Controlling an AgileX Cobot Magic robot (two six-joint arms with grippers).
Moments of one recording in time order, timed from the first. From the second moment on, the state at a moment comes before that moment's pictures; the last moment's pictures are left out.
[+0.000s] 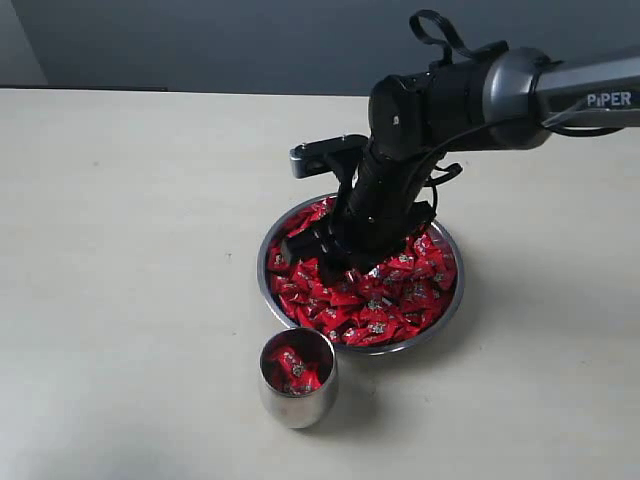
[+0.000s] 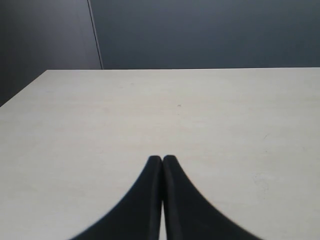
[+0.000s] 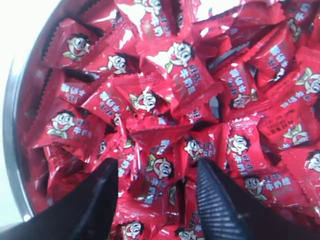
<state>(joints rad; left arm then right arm) 0.22 0.00 0.00 0.04 0.29 -0.02 0.76 1.99 -1.30 0.21 0.76 0.00</state>
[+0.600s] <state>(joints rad) 0.22 0.00 0.00 0.04 0.29 -0.02 0.76 2.05 -1.30 0.25 0.77 0.00</state>
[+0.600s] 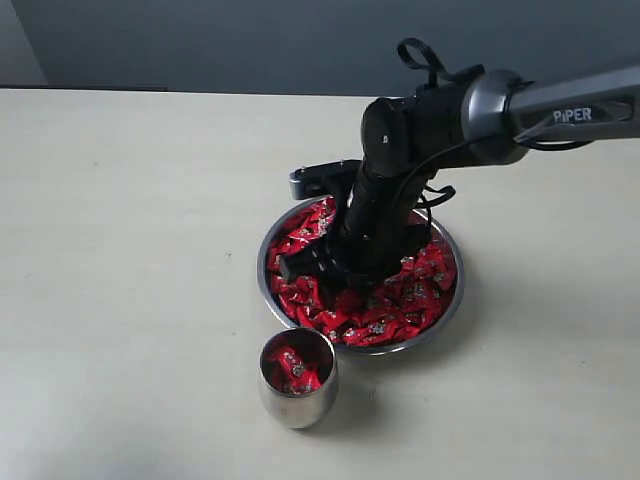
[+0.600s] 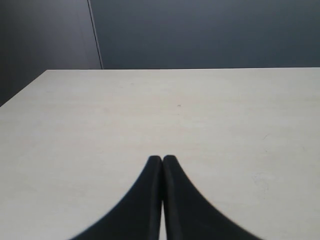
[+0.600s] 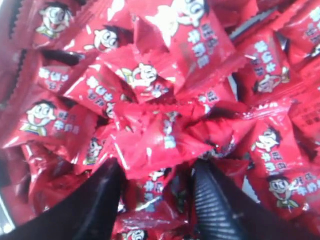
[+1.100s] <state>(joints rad) 0.22 0.00 0.00 0.04 0.29 -0.02 0.76 2.05 -1.30 0.25 0.77 0.00</state>
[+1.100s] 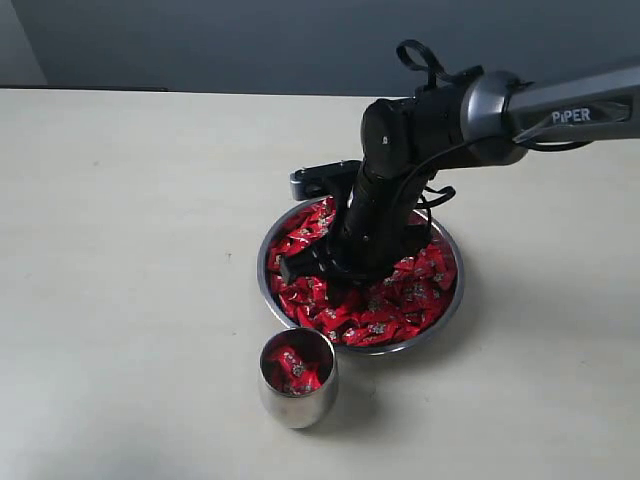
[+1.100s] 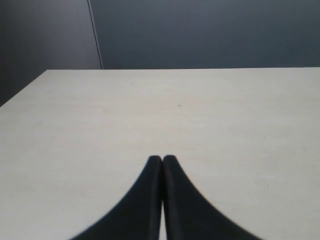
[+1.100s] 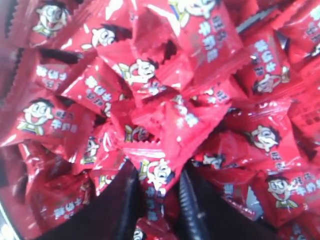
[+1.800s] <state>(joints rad) 0.22 0.00 0.00 0.04 0.29 -0.02 0.76 1.93 -1.30 0.16 0.78 0.00</state>
